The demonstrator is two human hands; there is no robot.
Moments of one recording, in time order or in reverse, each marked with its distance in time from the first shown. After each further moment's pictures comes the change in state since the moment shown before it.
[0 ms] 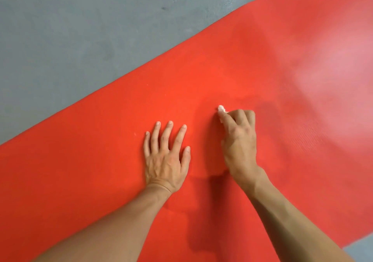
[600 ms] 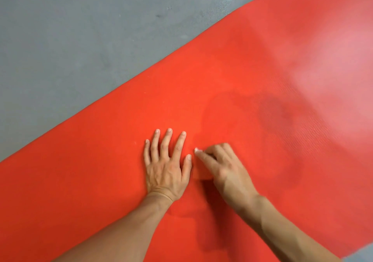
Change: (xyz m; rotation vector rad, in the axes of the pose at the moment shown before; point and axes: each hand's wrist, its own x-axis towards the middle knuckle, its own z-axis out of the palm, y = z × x) left_hand 0.002 0.001 -0.001 0.012 -0.012 0.017; right_hand -0.048 -0.007 -0.009 0.139 -0.240 -0.311
